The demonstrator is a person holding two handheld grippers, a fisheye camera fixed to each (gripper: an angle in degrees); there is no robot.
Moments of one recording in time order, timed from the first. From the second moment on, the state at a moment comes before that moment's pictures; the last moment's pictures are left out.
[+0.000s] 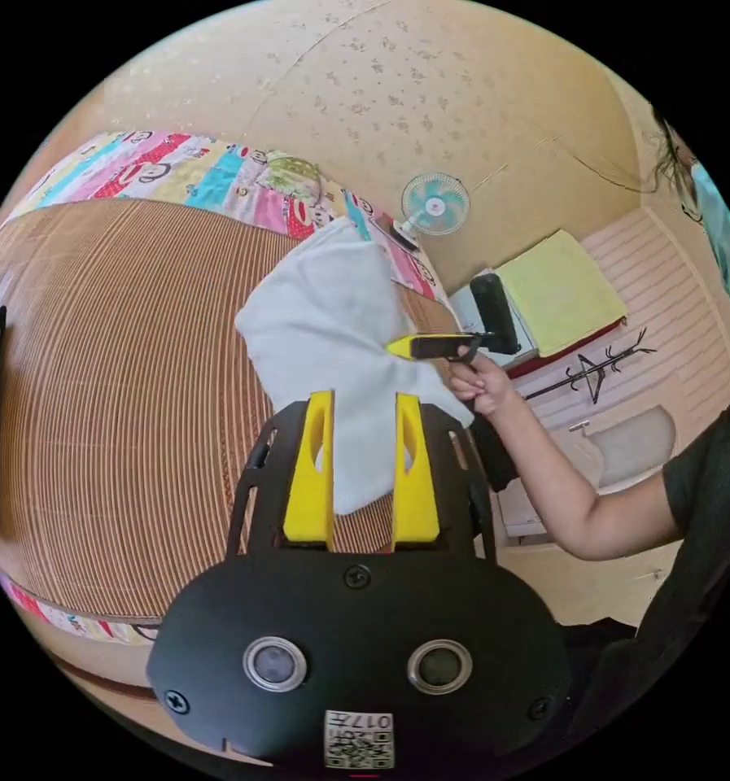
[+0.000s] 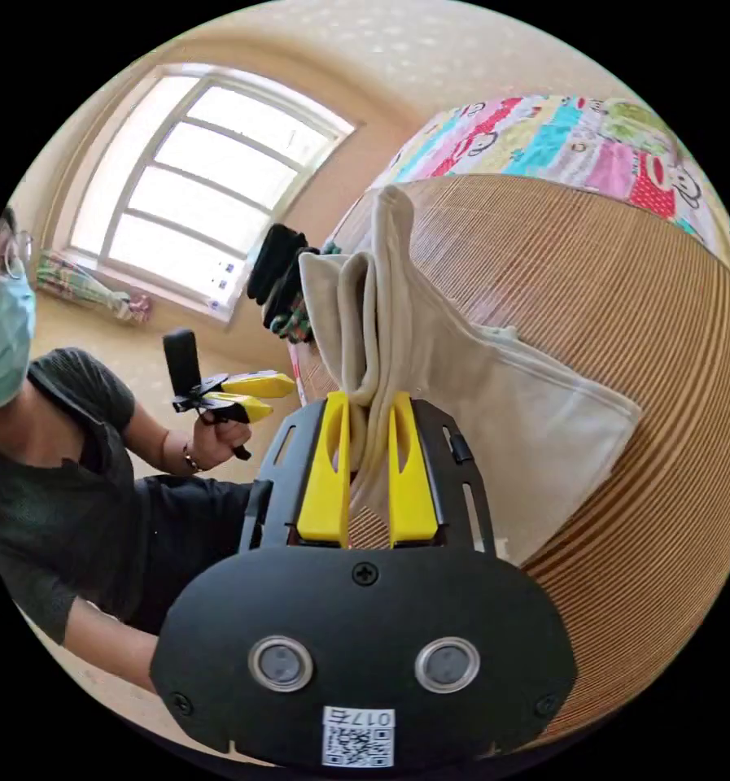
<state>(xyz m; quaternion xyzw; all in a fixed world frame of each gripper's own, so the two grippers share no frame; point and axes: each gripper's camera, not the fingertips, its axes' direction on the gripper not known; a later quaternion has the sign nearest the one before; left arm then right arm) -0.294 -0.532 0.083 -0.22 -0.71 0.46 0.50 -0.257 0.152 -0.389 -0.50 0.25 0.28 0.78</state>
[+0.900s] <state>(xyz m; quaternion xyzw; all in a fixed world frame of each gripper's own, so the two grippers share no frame) -0.386 -0.664 0.019 -0.29 -0.67 0.03 0.69 -0.463 0.276 -0.635 -0.17 0.22 0.53 0.80</state>
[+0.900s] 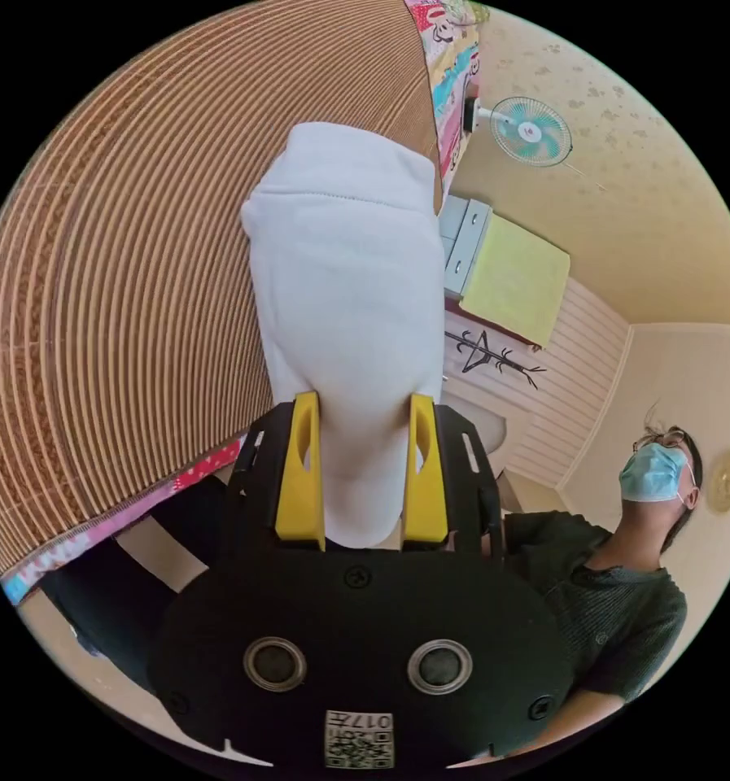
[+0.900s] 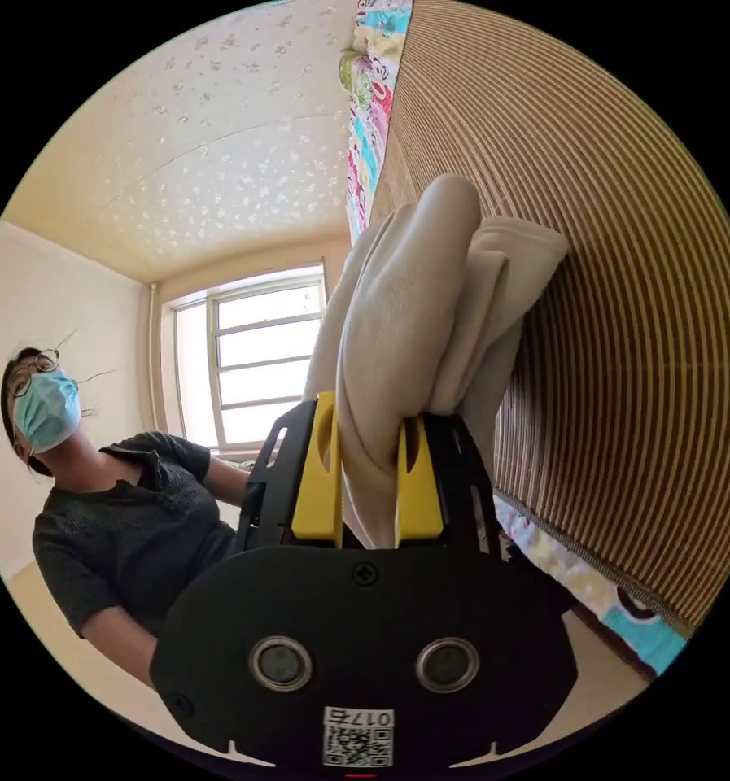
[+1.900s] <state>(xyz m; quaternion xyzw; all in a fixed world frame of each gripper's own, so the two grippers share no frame) -0.421 -0.593 0.015 -0.11 -0.97 -0.09 0.20 -0.645 0.161 -0.745 -0.05 0.76 0.44 0.48</state>
